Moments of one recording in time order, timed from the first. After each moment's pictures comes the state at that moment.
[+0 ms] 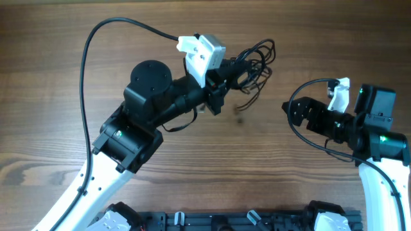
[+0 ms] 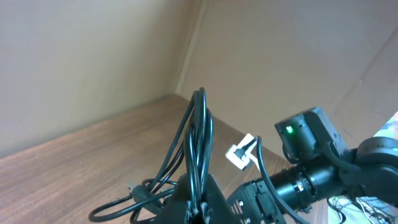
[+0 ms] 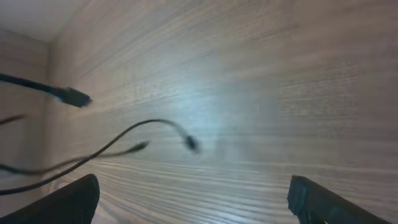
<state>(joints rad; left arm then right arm) -0.62 1.19 1.20 -0.11 0.41 -0.25 -0.19 1.05 0.88 -0.81 -0.63 0.23</state>
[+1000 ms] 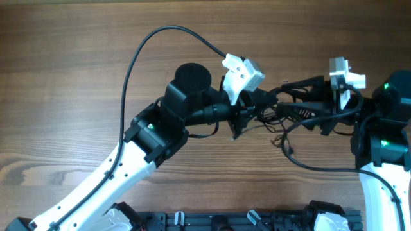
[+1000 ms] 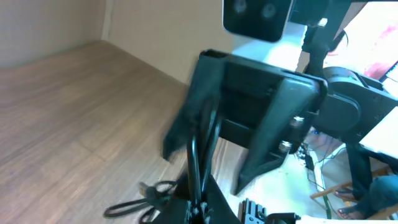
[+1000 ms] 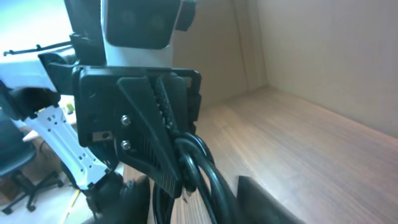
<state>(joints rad) -0.75 1.30 1.20 -0.14 0.60 -0.24 -0.19 1.02 0.88 -0.07 -1.53 0.06</state>
